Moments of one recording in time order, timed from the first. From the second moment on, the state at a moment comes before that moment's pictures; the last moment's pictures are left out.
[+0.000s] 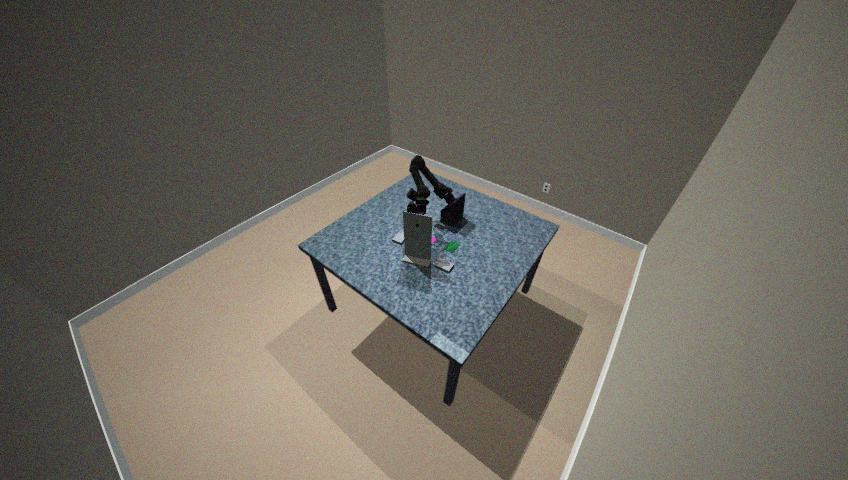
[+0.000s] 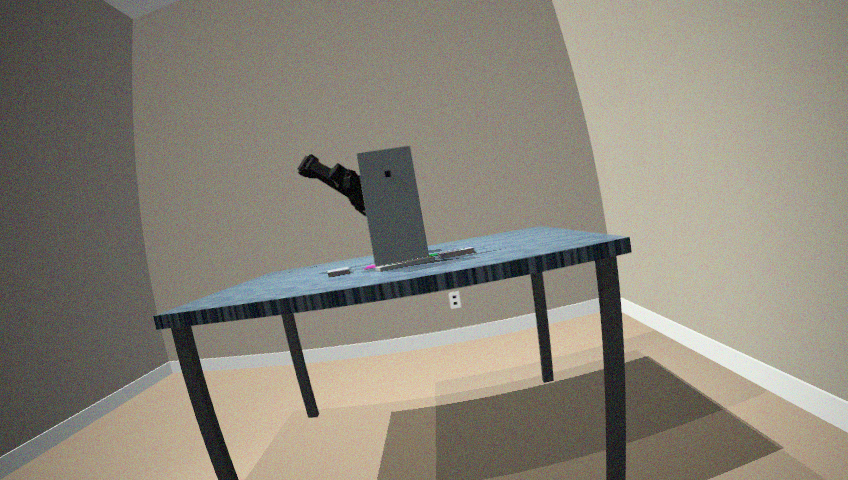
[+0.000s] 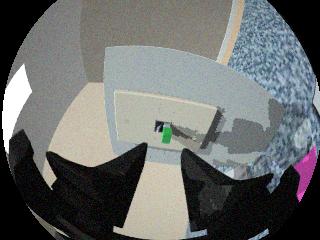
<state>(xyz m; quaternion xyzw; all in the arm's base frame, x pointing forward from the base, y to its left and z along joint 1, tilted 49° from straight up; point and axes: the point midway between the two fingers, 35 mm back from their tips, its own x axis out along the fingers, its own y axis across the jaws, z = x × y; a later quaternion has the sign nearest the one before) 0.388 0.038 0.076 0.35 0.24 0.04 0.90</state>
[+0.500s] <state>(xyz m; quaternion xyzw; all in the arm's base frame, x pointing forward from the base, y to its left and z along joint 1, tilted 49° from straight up) 0.408 0.040 0.070 0.35 0.24 0.04 0.90</state>
